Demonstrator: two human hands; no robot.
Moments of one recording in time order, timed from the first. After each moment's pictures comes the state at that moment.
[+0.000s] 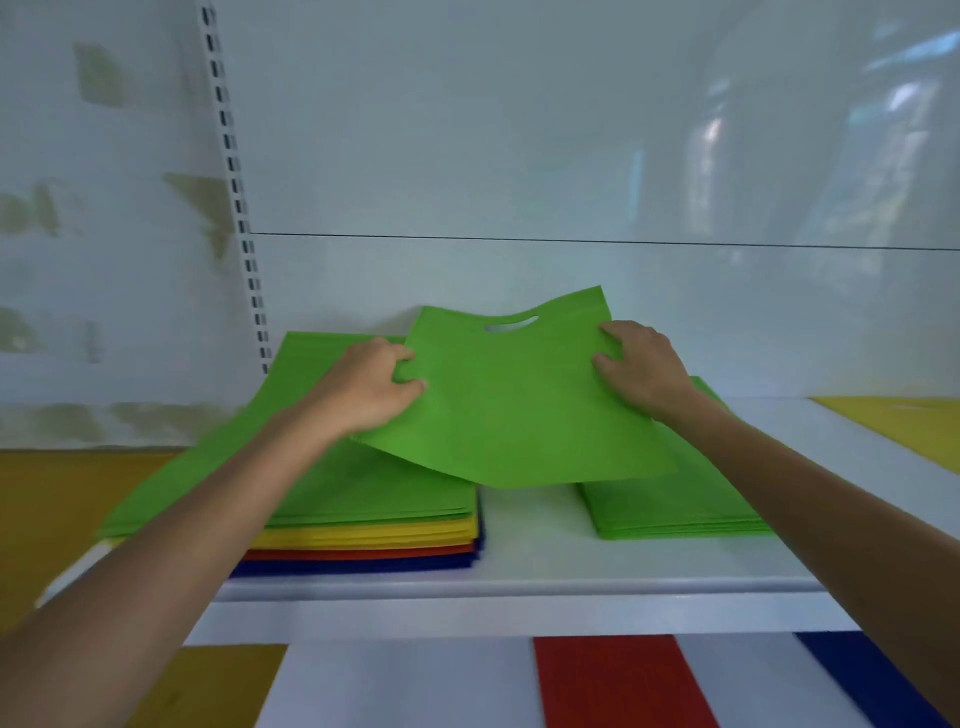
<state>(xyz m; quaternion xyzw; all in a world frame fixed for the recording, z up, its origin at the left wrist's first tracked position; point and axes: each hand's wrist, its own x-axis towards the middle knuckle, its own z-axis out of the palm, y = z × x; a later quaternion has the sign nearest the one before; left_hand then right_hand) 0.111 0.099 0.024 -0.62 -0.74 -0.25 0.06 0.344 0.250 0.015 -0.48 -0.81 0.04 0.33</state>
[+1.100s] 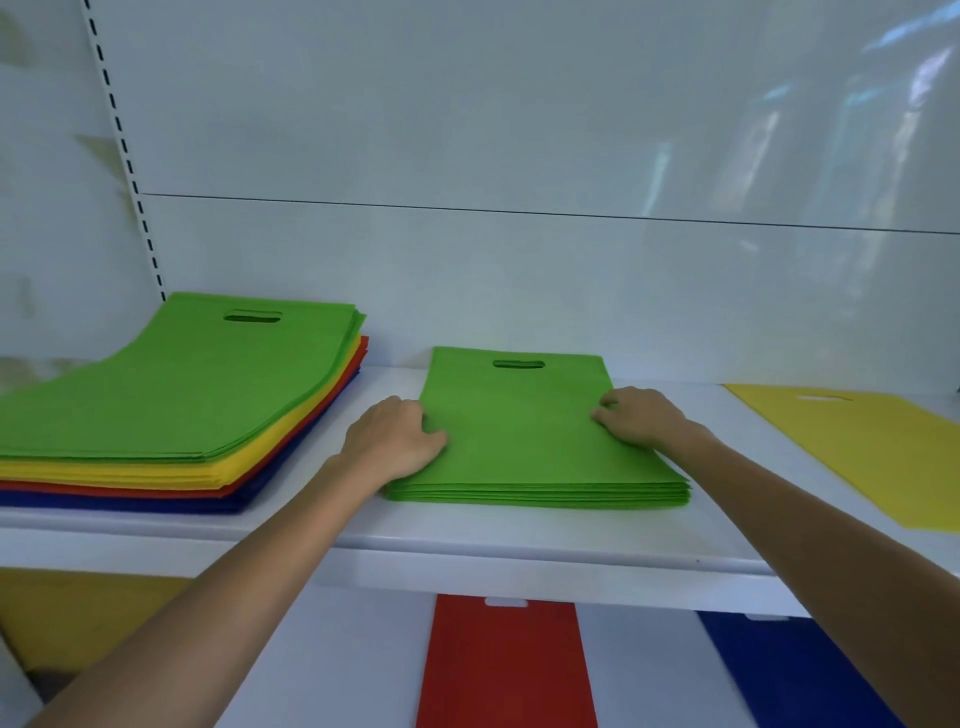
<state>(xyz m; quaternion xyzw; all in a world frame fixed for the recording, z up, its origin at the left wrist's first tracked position) 0.297 0.176 -0.052 -0.53 -0.83 -0.18 0.00 0.513 0.344 -0.050 -0.56 -0.82 0.08 0.09</state>
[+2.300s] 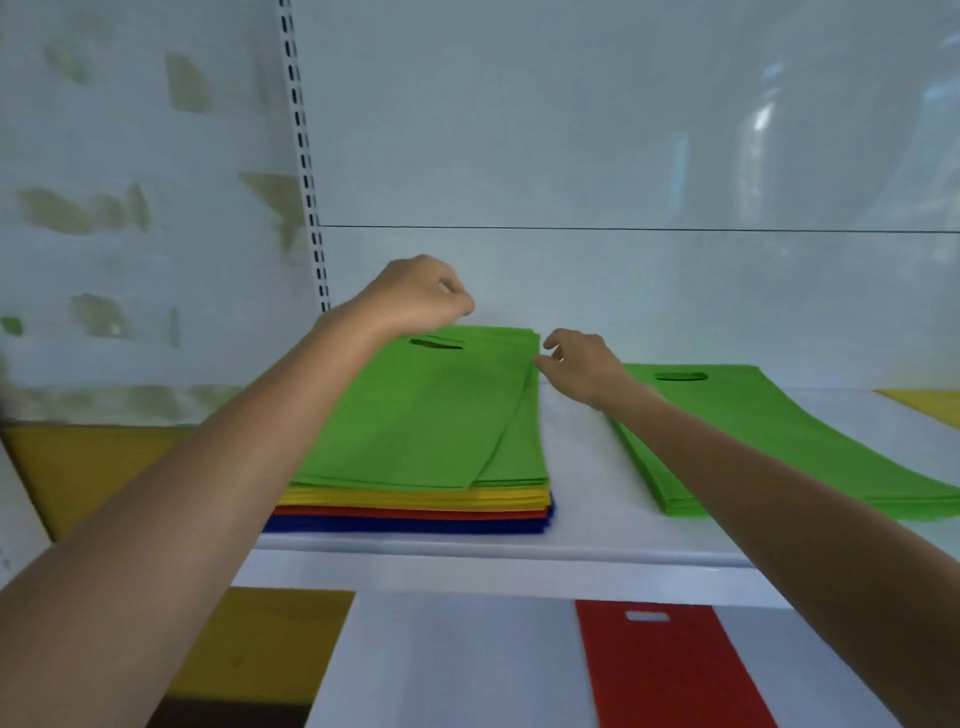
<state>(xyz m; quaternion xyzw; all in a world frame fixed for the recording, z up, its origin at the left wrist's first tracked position) 0.098 0.081 0.080 -0.59 -0.74 -0.32 0.03 0.248 0.215 0.001 -0.45 -0.85 0.11 0.27</state>
